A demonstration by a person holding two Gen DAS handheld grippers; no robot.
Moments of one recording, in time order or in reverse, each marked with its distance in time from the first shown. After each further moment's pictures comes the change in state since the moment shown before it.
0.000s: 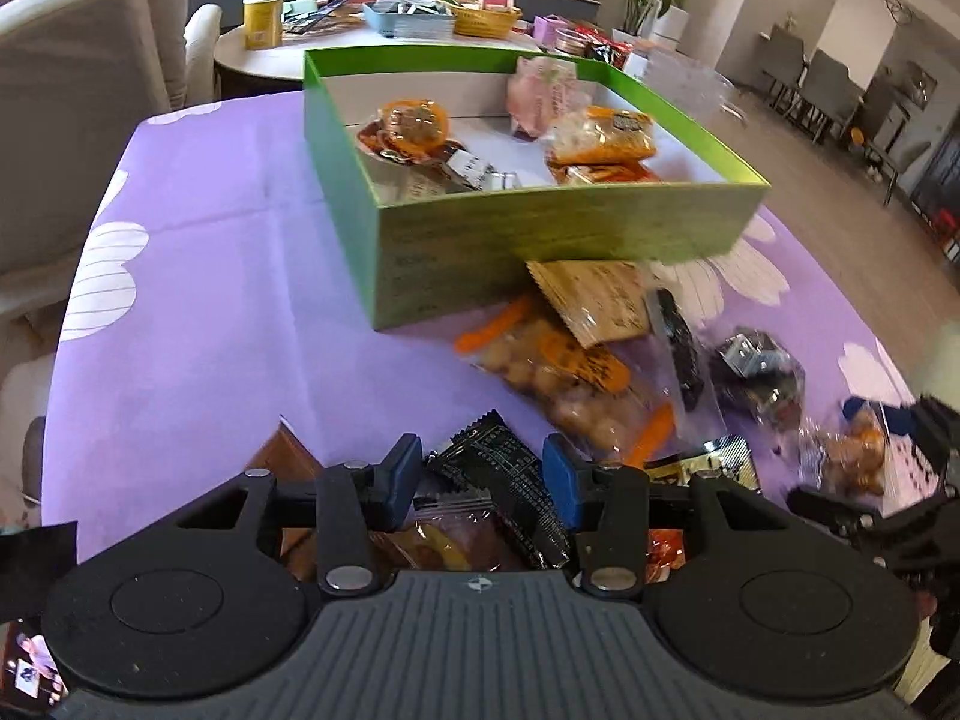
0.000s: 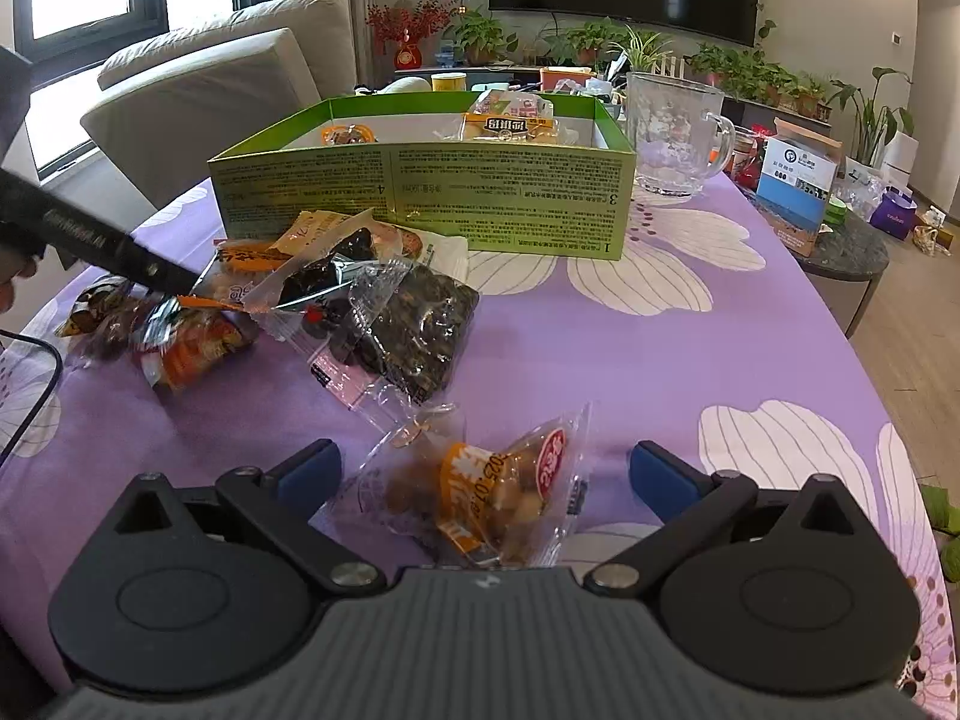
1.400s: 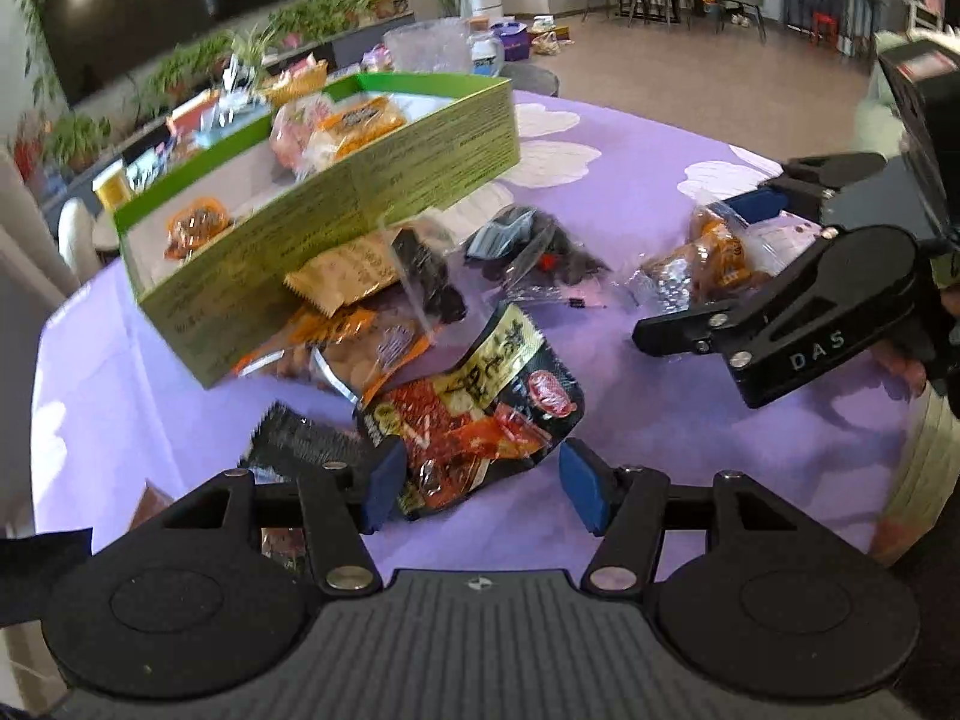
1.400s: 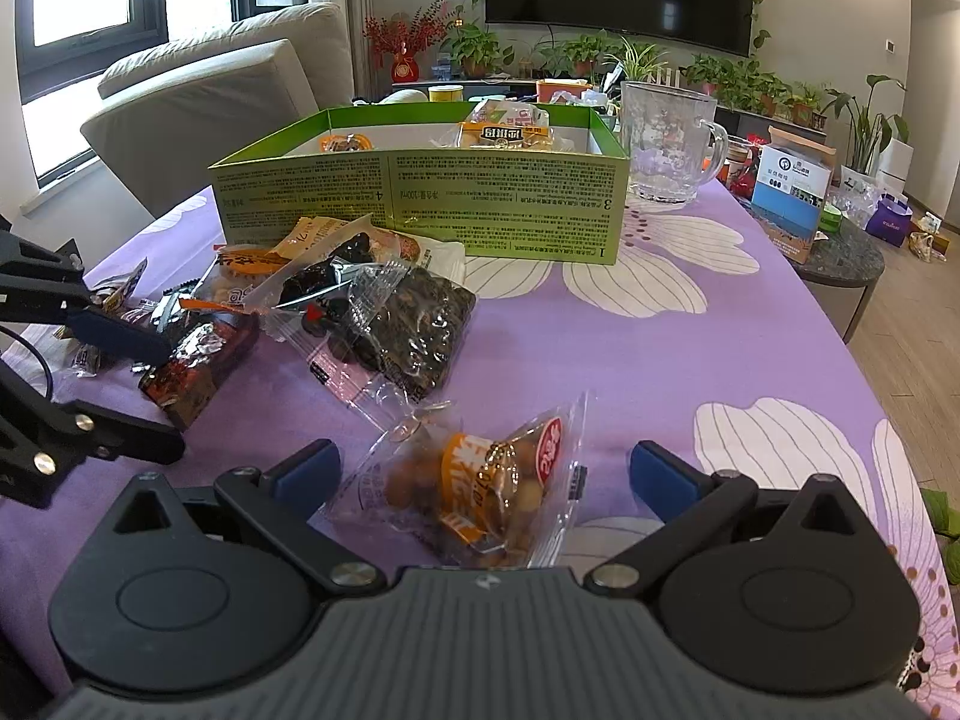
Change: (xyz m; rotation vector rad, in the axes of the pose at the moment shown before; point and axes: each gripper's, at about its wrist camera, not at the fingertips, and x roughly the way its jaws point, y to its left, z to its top) left arm -0.014 -0.096 -0.056 0.518 -0.067 0.002; right arm -0.003 0.000 -0.005 0.003 -0.025 -0.005
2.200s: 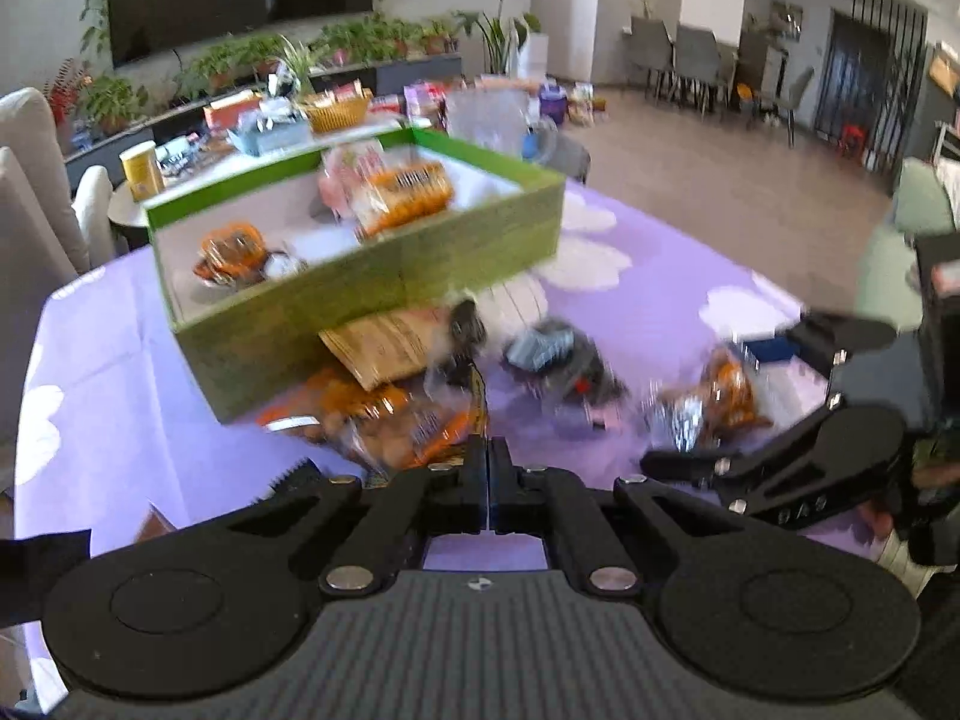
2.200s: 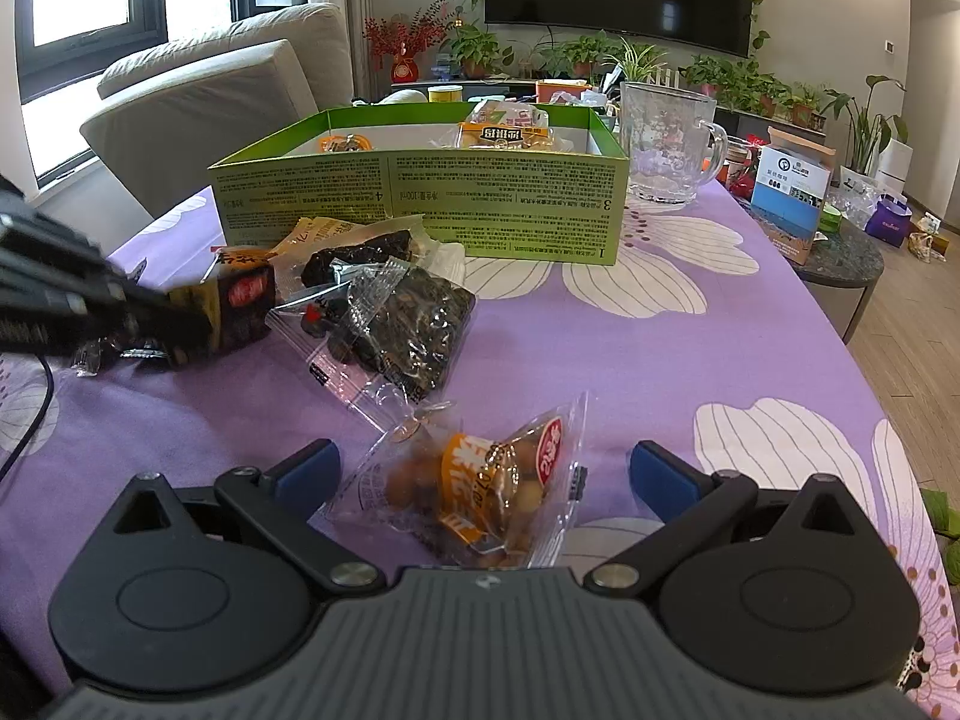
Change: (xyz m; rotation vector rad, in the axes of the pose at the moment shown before) left arm -0.015 0.035 0.020 -0.224 -0.116 -0.044; right arm 0.000 0.000 -0.001 0.000 0.000 -0.002
